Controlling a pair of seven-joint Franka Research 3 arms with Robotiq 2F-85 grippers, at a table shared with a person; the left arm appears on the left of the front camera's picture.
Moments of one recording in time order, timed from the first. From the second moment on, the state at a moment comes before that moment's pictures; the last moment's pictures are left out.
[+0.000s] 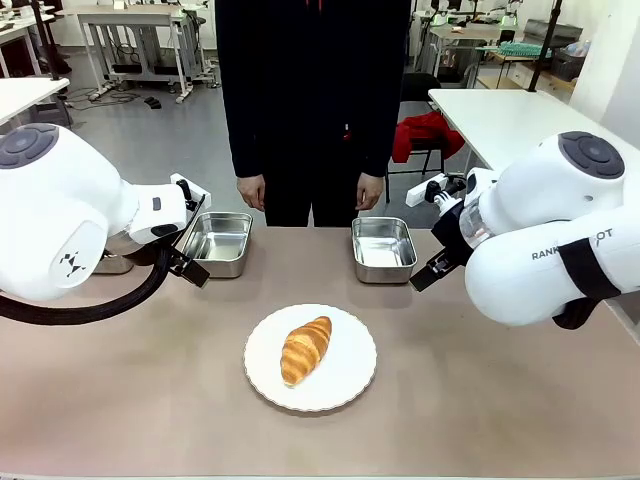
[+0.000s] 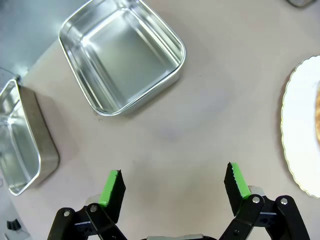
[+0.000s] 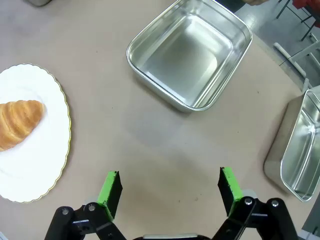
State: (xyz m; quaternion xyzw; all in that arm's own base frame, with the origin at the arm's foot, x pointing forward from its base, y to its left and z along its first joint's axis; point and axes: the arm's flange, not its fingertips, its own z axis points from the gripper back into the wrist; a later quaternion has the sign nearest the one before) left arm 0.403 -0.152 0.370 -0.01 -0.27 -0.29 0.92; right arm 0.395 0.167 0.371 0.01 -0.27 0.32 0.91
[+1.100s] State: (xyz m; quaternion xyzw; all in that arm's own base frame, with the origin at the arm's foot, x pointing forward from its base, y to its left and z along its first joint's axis) left arm 0.462 0.081 0.548 -0.16 -0.26 -0.45 0.84; right arm 0.479 -0.044 0.523 0.08 -0.37 0.35 0.86
